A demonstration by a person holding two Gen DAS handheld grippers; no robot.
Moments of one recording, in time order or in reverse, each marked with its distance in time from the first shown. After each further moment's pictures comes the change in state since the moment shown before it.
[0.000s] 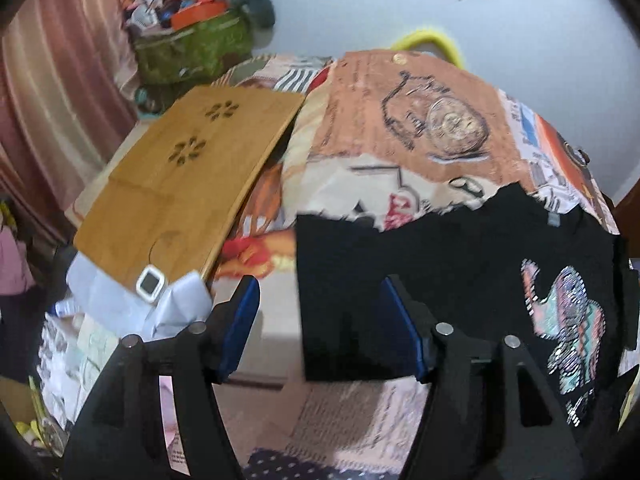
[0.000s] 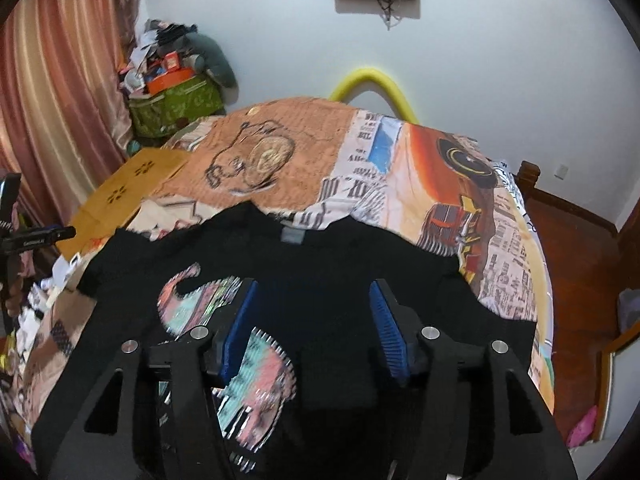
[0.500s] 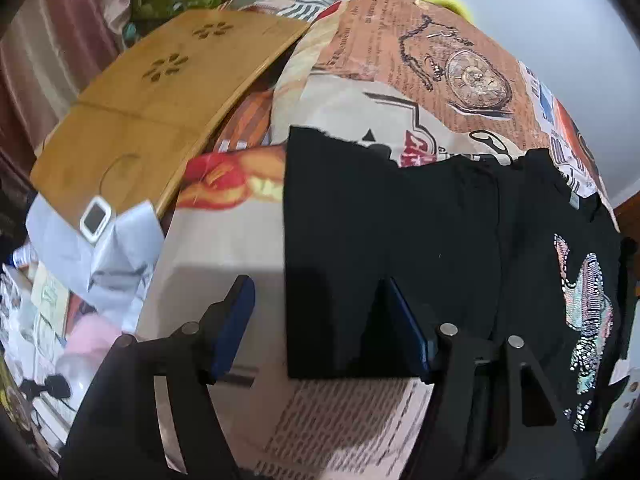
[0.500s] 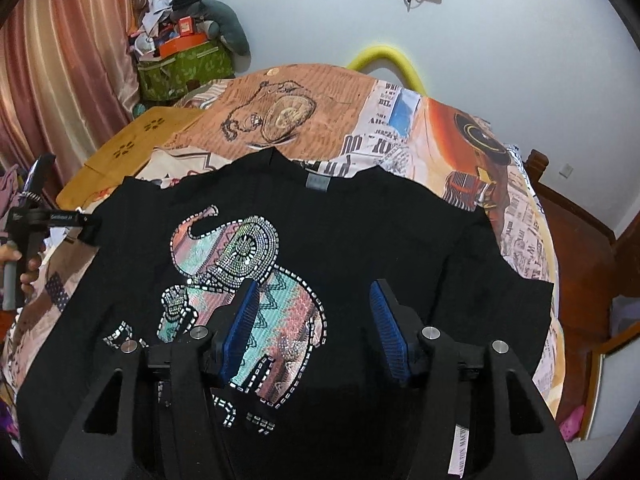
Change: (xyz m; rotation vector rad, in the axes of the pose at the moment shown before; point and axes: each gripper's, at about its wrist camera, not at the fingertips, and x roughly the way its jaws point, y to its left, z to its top) left arm 0.073 0.005 -0.025 -0.078 0.150 -0.071; right arm 0.014 0.026 -0.033 -0.033 0.079 -0.003
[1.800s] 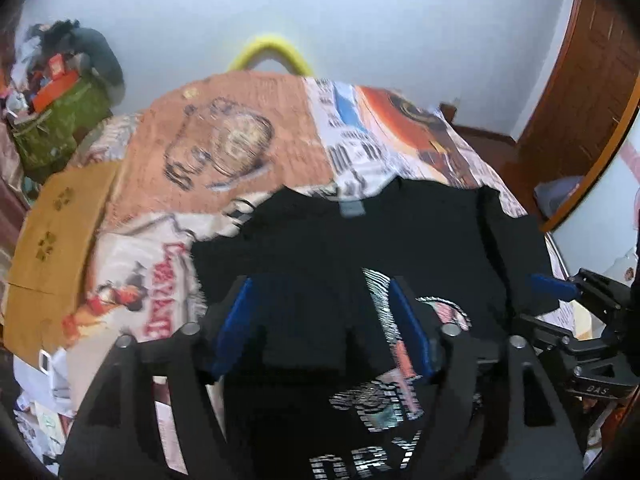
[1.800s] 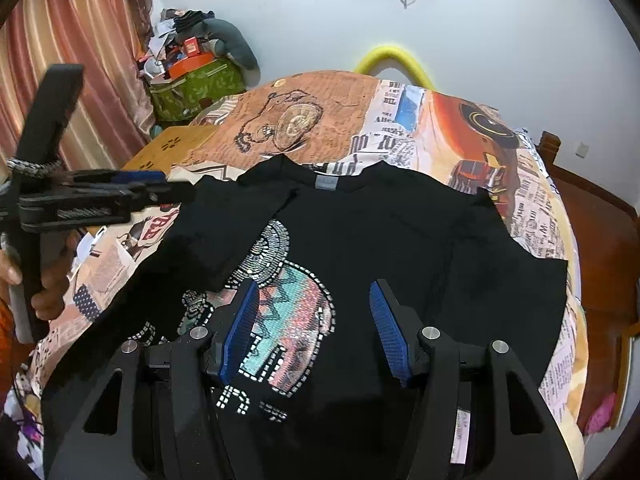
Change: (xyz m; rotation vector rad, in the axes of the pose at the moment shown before) left arm -0.101 -0.227 -0.009 0.429 -0.204 -0.226; right arm -0.012 -0.011 -0.009 0.069 -0.038 0.116
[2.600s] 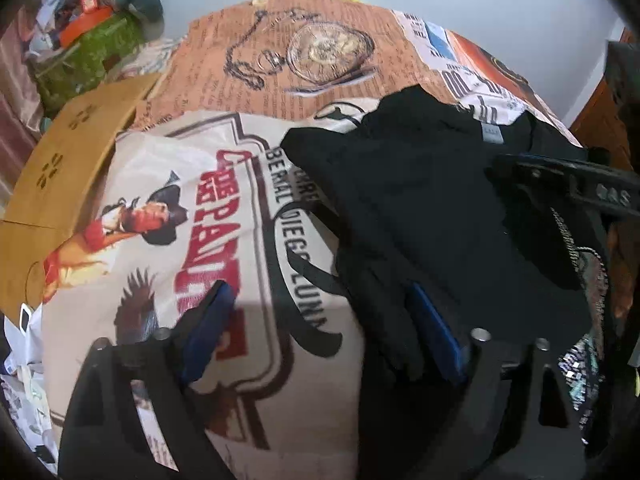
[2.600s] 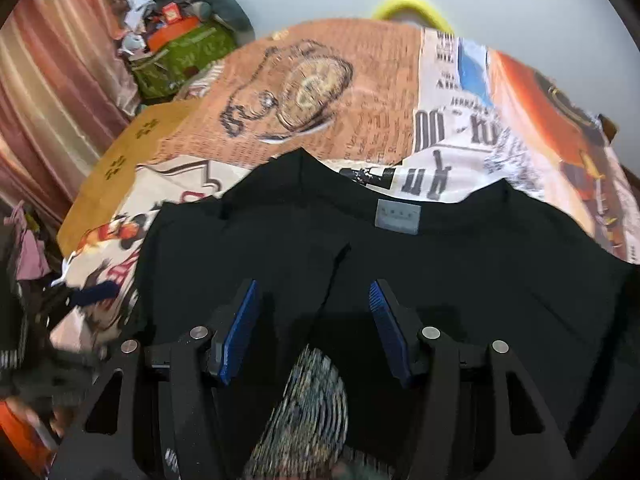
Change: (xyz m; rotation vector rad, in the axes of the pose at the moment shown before) left arm 0.106 0.101 -0.065 -0.112 0.143 0.090; right arm 0.170 0.024 0.073 0.061 0.164 0.014
